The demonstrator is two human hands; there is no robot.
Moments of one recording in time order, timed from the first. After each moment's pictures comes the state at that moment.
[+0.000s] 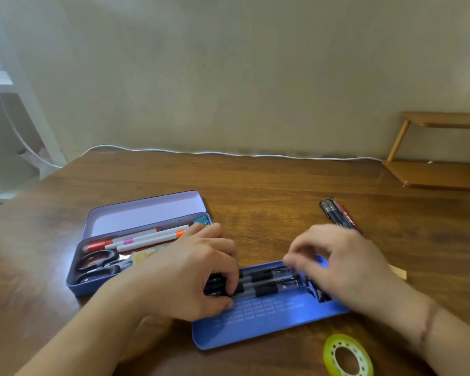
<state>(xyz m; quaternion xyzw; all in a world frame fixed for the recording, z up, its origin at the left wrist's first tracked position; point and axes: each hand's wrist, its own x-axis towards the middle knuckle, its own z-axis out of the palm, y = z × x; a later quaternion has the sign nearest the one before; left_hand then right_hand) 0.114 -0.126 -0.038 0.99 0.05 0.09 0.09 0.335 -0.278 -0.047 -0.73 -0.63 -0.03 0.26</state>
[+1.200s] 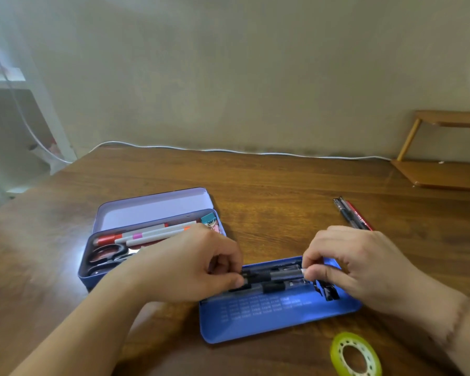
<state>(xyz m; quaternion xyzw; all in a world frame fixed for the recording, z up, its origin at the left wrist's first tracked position) 0.109 -0.119 -0.036 0.97 0.11 0.10 0.21 0.349 -0.283 -0.040 -0.63 -0.75 -0.05 0.20</state>
